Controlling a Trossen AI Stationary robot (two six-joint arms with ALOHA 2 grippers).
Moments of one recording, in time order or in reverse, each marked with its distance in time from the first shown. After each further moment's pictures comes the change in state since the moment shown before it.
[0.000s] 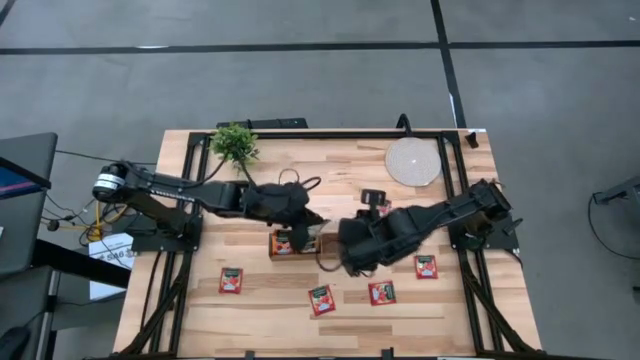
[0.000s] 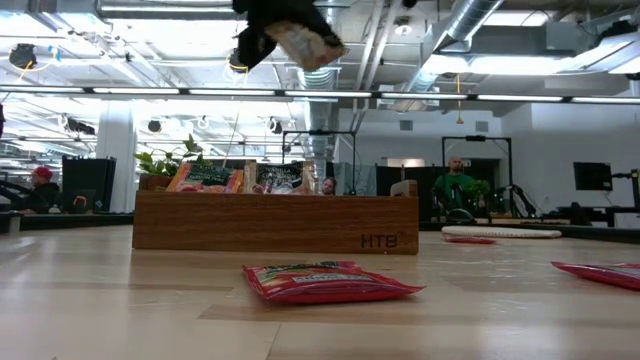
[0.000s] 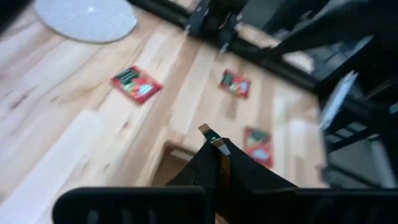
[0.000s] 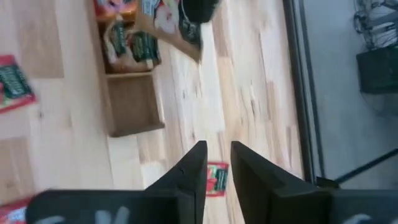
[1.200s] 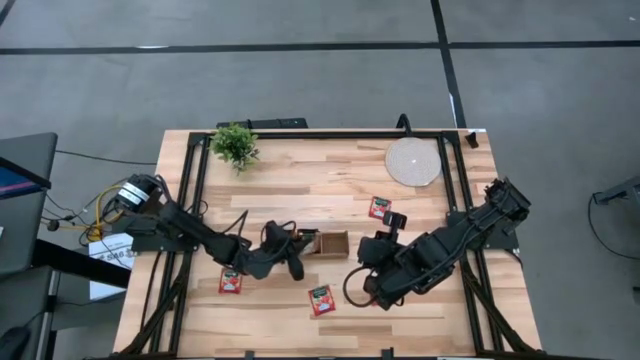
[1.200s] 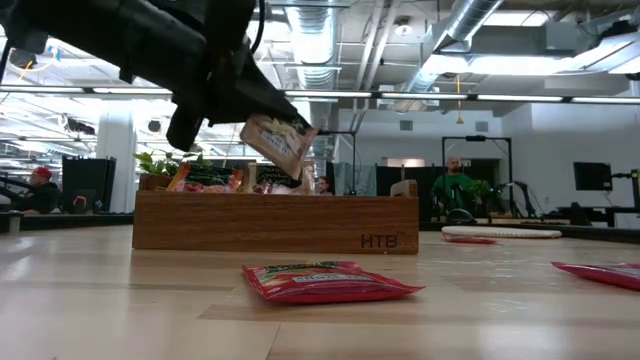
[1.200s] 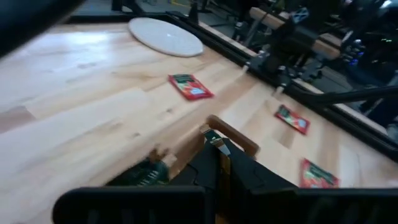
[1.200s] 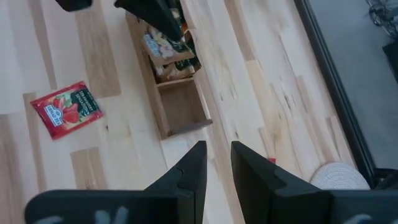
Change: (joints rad) left arm -0.343 0.239 -0.436 0.797 -0.756 -0.212; right arm 0.174 -0.112 -0.187 0.112 0.042 0.308
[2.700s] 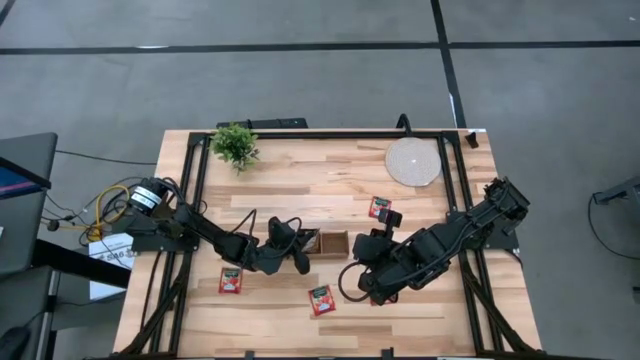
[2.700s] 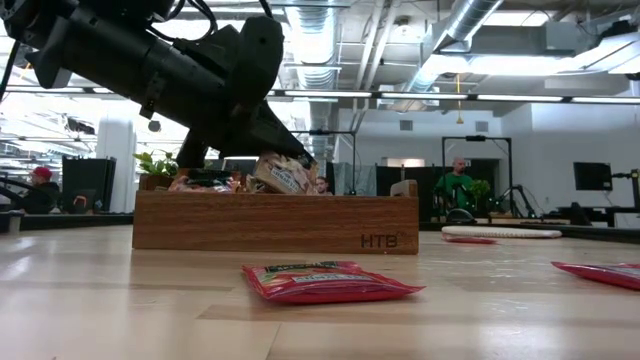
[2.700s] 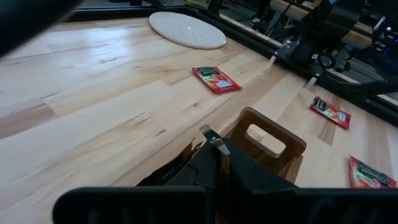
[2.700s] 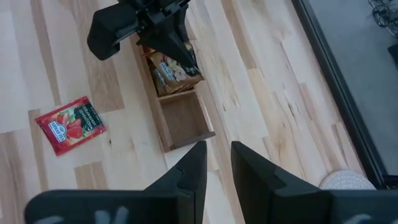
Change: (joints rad) left arm 0.058 0.099 0.000 0.041 0.001 0.029; right arm -0.026 0.000 0.000 0.058 0.000 -0.028
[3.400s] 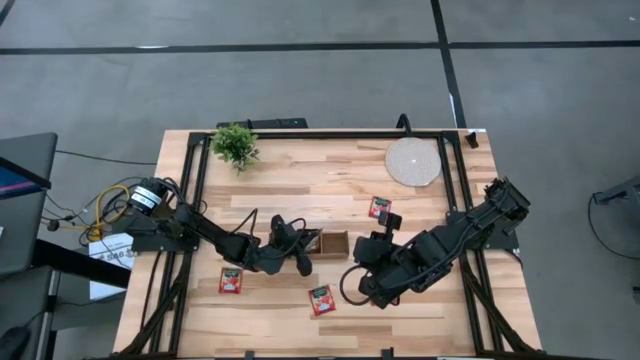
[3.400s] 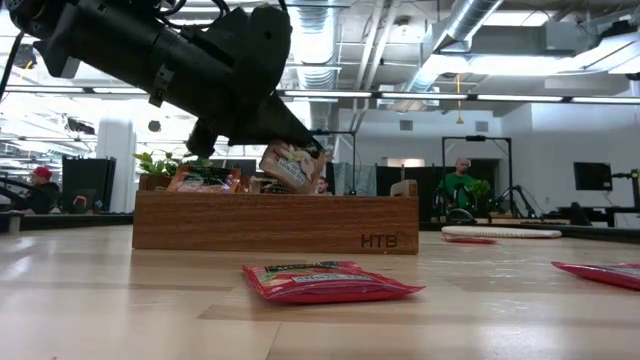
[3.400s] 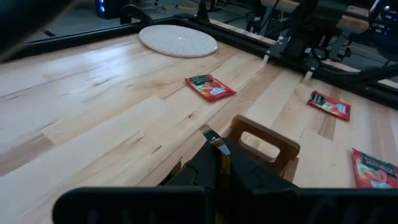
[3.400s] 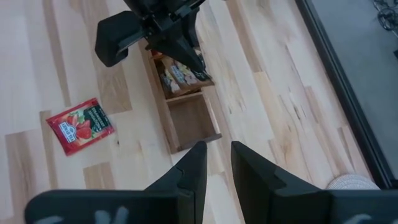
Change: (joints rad) left arm 0.000 -0.002 0.036 -0.005 0.001 0.149; right arm 0.015 0.000 0.000 0.018 -0.001 0.000
